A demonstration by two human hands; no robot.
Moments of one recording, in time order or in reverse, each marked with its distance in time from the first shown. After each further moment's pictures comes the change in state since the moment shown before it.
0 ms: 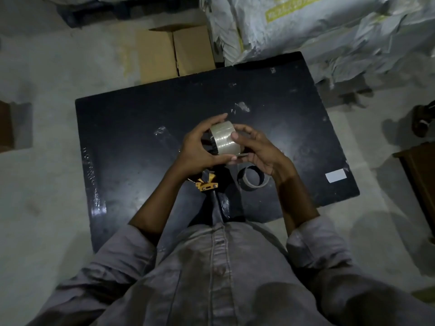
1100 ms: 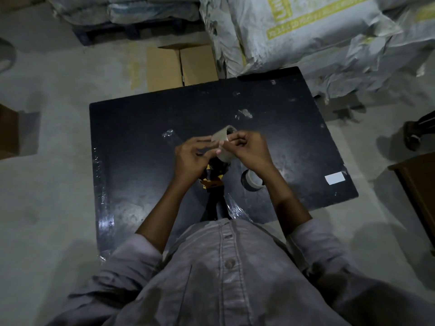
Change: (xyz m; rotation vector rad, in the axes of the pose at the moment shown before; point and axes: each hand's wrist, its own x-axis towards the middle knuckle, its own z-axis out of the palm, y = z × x) left_hand -0.041 -0.027 -0.003 0.132 0.363 -0.065; right_hand -0.001 0.019 0.050 -0.584 0.403 -0.322
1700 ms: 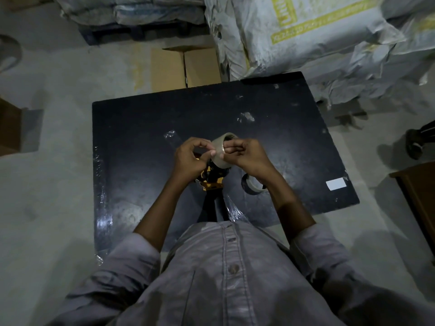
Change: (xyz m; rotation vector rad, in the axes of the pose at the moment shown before) left_hand 0.005 -0.017 -0.007 0.037 -0.055 0.010; right_hand -0.006 0.000 -0.003 0.095 -0.214 0.081
